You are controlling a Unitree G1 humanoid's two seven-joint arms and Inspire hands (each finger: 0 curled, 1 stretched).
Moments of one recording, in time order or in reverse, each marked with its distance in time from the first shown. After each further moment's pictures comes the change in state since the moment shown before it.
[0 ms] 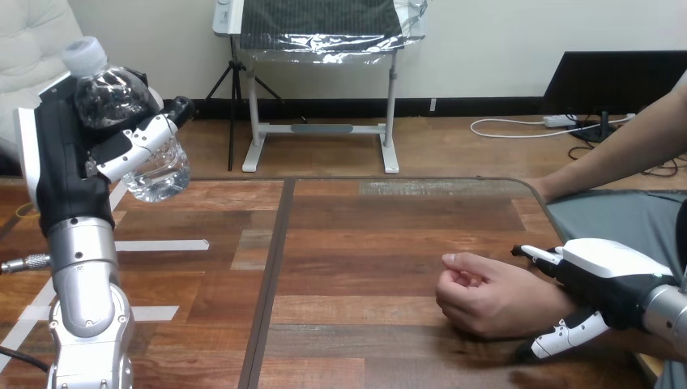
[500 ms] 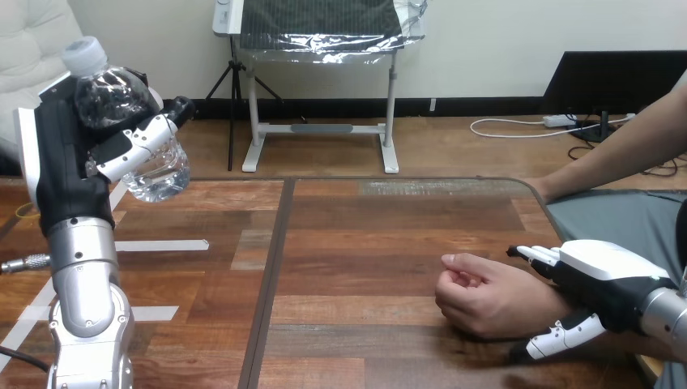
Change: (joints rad) left arm 0.000 0.000 0.000 0.000 -0.004 0.000 -0.002; right arm 0.019 0.001 -0.005 -0.021 0.016 -0.013 -0.011
